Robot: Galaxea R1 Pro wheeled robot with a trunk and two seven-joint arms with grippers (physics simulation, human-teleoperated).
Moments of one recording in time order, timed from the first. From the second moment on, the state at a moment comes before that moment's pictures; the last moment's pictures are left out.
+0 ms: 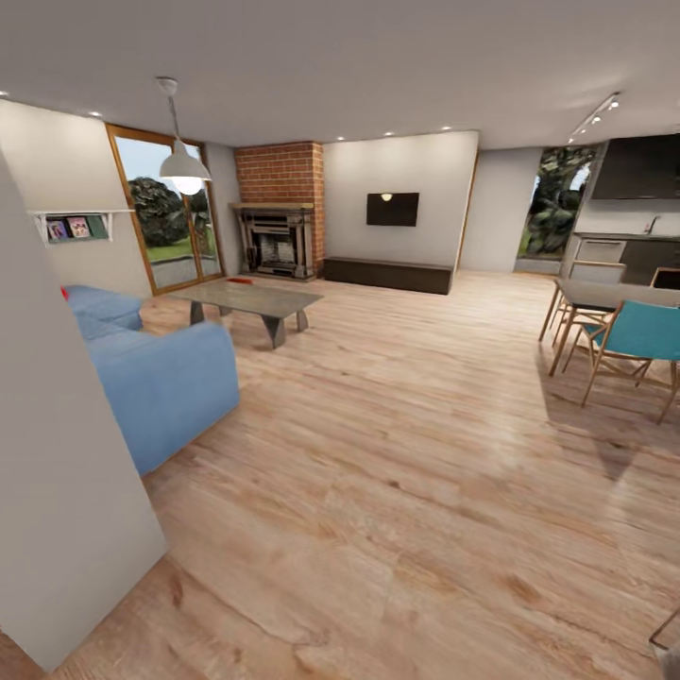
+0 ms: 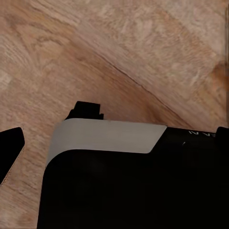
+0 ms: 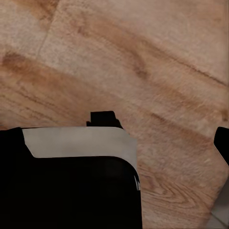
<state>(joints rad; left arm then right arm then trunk) -0.22 -0.04 0.10 0.00 0.05 -0.08 0.03 -0.20 0.06 0.53 0.03 -0.52 -0.16 -0.20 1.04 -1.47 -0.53</state>
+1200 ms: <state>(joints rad) -0.22 -0.04 0.10 0.00 0.05 -0.08 0.03 -0.20 0.06 0.53 0.03 -0.52 -0.16 -0.20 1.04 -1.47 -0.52</state>
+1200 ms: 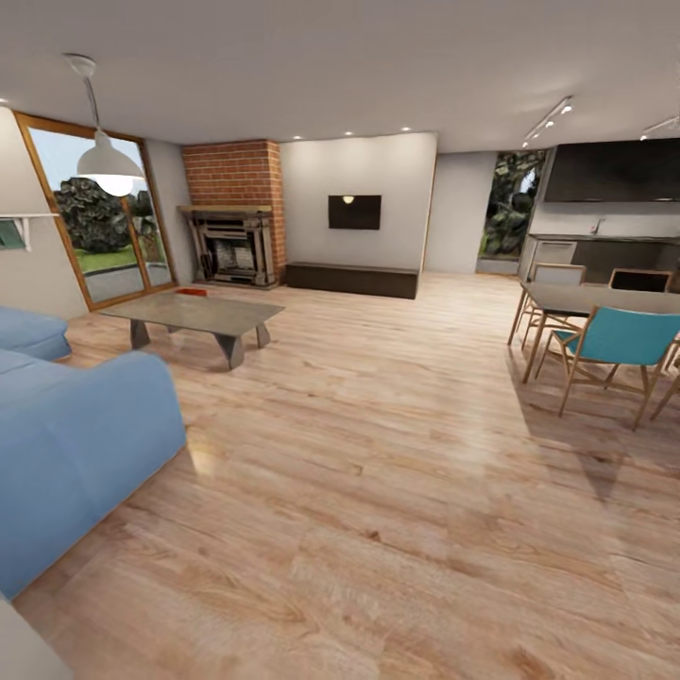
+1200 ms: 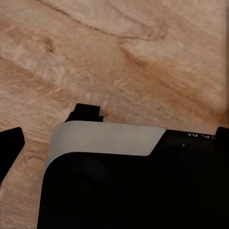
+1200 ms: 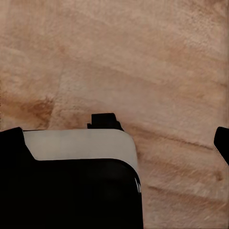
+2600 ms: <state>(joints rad) -0.22 -0.04 0.10 0.00 0.05 -0.08 0.03 -0.20 0.05 0.53 0.03 -0.53 -0.16 -0.20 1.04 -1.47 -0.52</state>
